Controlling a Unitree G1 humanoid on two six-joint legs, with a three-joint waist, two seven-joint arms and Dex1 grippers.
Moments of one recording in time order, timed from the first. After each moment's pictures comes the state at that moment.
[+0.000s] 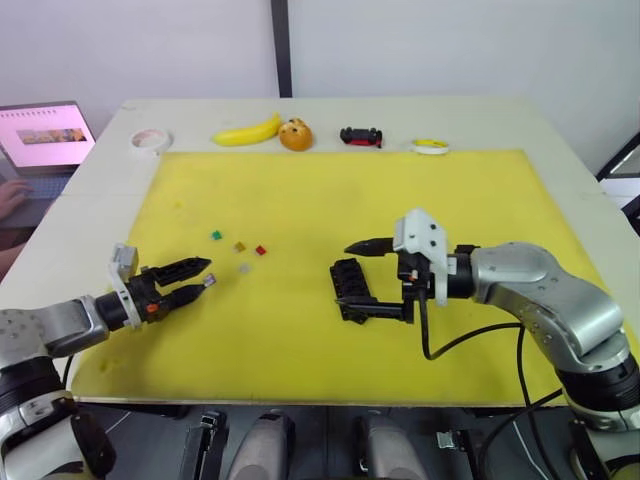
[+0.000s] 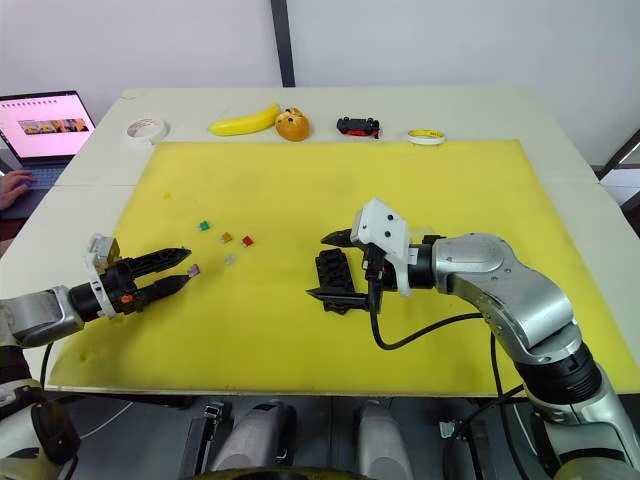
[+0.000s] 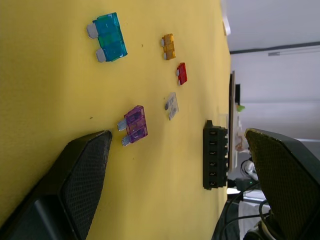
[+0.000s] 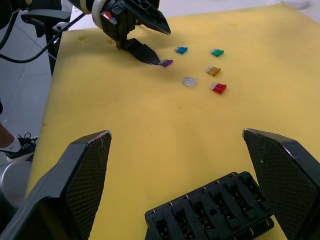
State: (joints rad) left arm -0.41 0.61 0.69 0.35 -1.11 1.60 -0.45; right arm -0.47 -0.74 0.13 -0.52 0.58 0.77 0.89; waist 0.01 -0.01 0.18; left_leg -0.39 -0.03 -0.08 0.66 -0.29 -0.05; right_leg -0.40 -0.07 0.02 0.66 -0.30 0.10
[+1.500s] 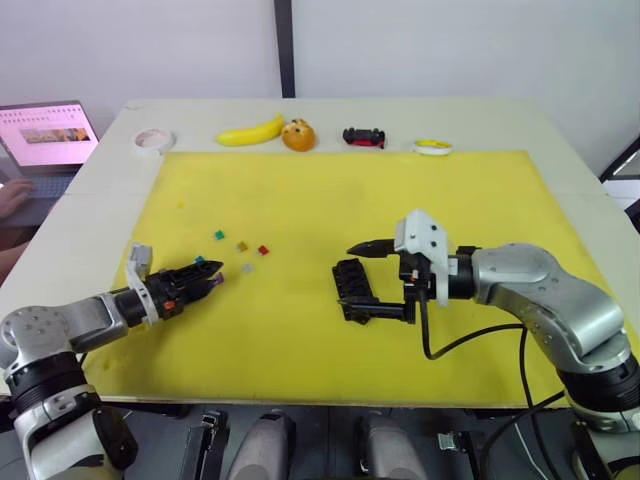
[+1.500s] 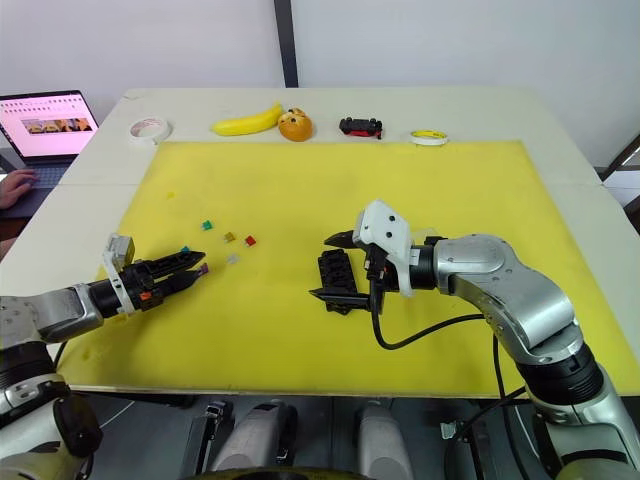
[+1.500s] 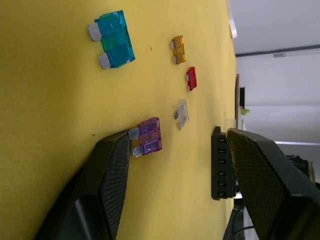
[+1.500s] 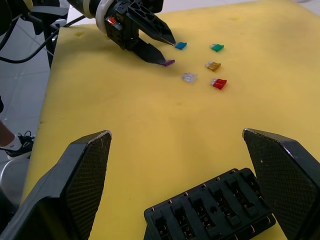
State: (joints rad) left arm -0.44 0.52 0.70 0.31 -1.01 1.59 -0.46; right arm -0.47 -0.75 0.13 -0.51 0.58 0.77 0.89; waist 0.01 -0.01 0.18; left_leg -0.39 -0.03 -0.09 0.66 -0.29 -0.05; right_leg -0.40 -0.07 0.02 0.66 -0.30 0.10
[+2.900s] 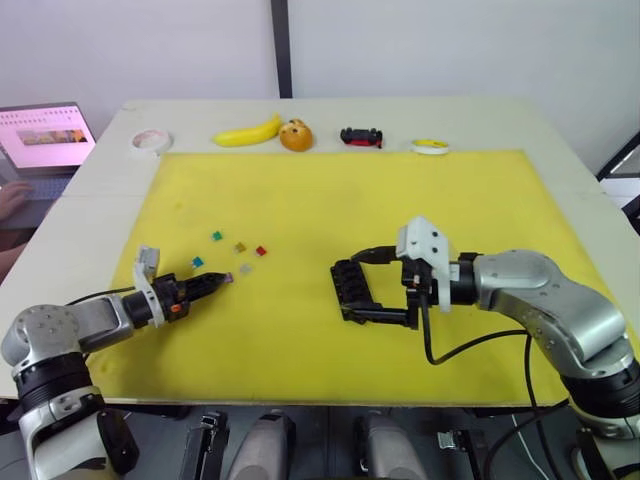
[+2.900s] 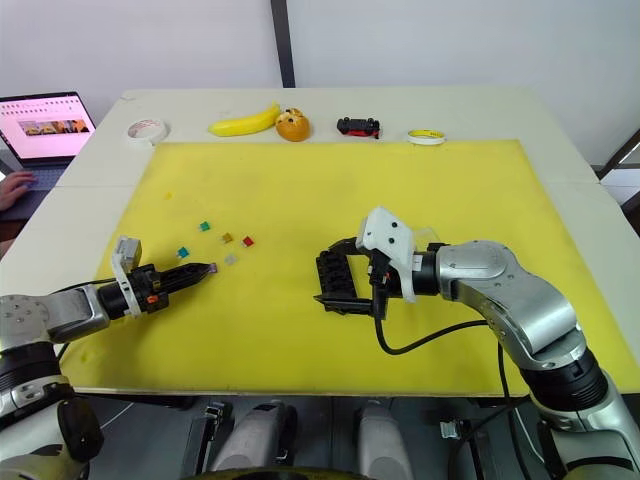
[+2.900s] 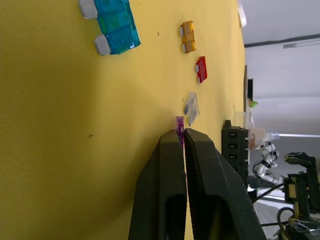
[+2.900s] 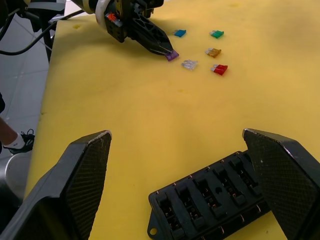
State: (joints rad) left arm -0.43 0.52 0.64 0.30 -0.96 1.56 -0.51; right arm -0.43 -0.76 0.13 -0.52 0.59 0.77 0.89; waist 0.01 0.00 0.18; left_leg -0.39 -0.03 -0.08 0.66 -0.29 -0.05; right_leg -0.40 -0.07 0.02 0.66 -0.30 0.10
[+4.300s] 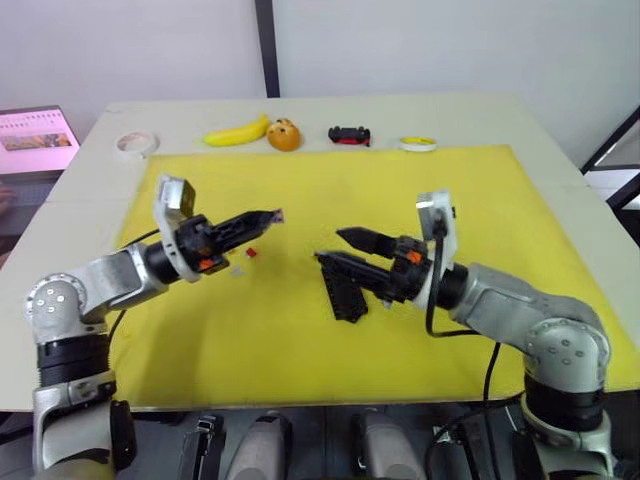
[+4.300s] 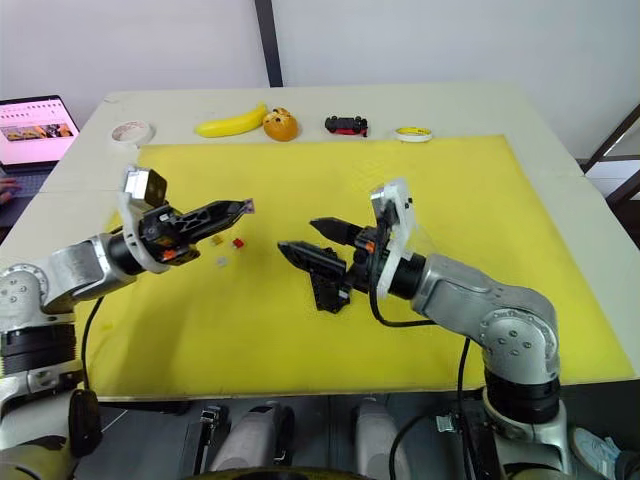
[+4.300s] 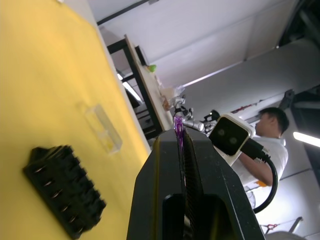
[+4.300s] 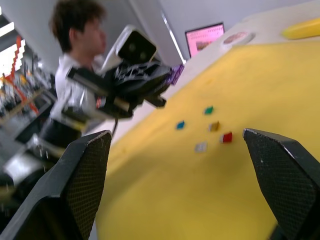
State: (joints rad) left arm -0.49 0.54 0.34 0.05 -1.94 1.27 -0.07; right arm -0.41 -0.39 -0.13 -0.55 1.34 1.04 0.13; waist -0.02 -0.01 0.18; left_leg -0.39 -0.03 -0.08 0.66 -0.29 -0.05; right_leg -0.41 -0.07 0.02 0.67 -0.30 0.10
